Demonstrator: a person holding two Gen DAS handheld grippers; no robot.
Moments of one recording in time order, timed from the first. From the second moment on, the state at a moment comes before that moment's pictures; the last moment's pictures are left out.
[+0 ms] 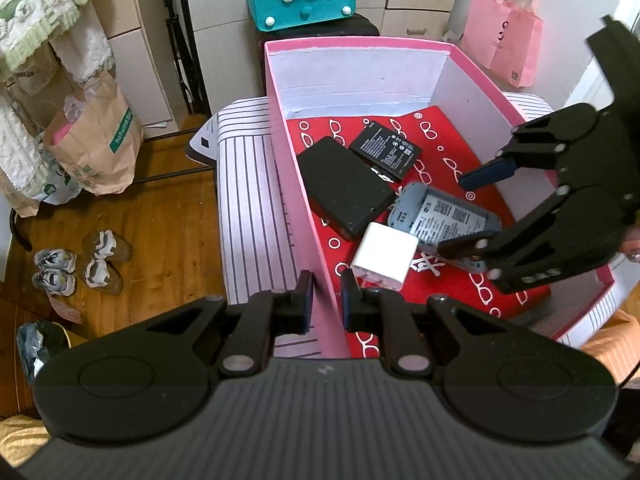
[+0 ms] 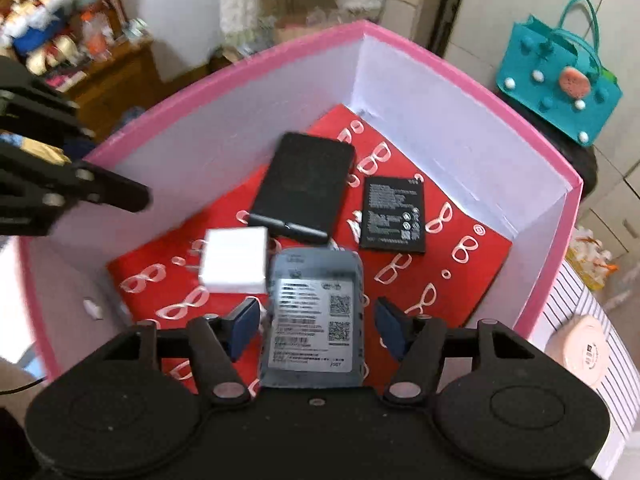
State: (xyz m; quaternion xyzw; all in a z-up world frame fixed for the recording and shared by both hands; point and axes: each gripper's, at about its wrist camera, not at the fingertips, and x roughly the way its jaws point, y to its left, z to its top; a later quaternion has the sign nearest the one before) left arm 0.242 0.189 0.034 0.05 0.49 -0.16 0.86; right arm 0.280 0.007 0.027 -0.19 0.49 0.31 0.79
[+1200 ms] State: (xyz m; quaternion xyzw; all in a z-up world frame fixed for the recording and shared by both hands) left arm 0.242 0.178 0.037 0.06 0.50 -0.12 0.86; right arm 0.202 -0.243 0.035 -0.04 0.38 0.12 0.92
